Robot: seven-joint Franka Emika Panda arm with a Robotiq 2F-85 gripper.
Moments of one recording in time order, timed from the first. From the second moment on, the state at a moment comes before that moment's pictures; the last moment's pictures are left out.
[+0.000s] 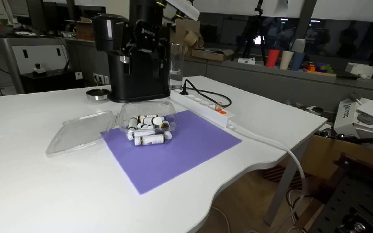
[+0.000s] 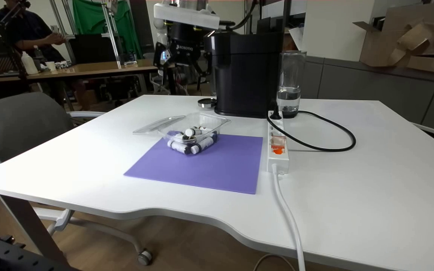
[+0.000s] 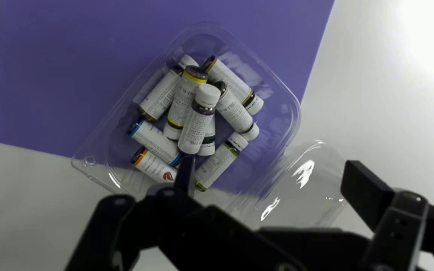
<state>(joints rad) -0.07 0.39 0.05 -1.96 0.18 2.17 -0.49</state>
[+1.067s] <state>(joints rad) -0.01 0.55 0.03 -2.01 -0.06 2.42 -0.30</state>
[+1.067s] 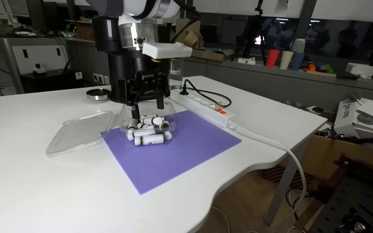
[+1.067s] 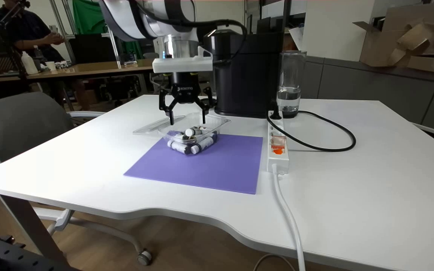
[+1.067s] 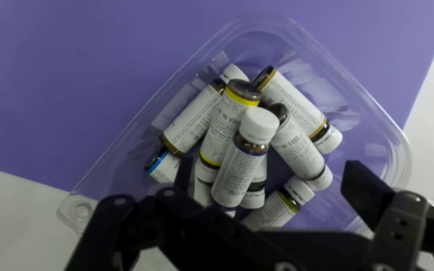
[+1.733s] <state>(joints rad) 0.00 0.55 0.02 -2.05 -0.06 2.42 -0.24</state>
